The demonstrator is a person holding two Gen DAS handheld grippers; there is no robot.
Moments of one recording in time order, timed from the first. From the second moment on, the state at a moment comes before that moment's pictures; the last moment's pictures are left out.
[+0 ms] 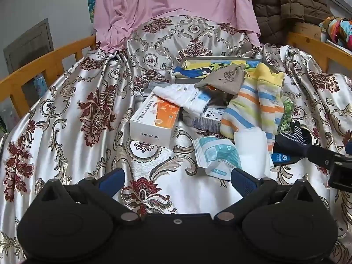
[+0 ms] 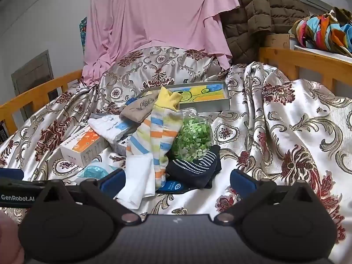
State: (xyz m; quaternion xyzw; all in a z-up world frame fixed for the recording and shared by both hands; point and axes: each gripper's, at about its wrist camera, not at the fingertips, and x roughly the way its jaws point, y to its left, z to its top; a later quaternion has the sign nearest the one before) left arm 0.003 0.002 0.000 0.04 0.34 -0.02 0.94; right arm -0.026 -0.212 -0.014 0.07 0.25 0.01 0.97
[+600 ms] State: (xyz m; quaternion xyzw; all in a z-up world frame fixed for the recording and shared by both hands) left arm 0.000 -0.002 0.000 0.05 0.33 -0.02 0.94; right arm -0.023 -0.212 -0.017 0.07 0.26 0.01 0.96
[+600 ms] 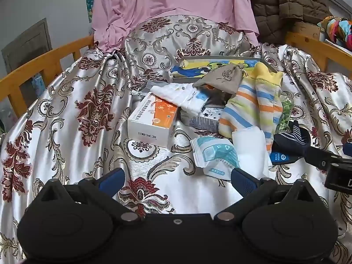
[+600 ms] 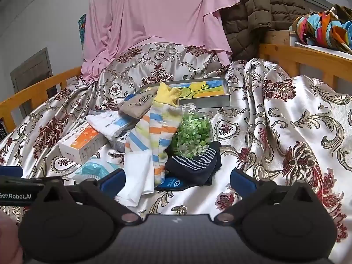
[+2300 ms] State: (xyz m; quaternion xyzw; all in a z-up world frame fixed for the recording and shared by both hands) left arm 0.002 -0.003 -0.001 0.05 0.34 -0.02 0.94; right arm -0.022 -0.210 -0.017 0.06 0.26 0.01 0.96
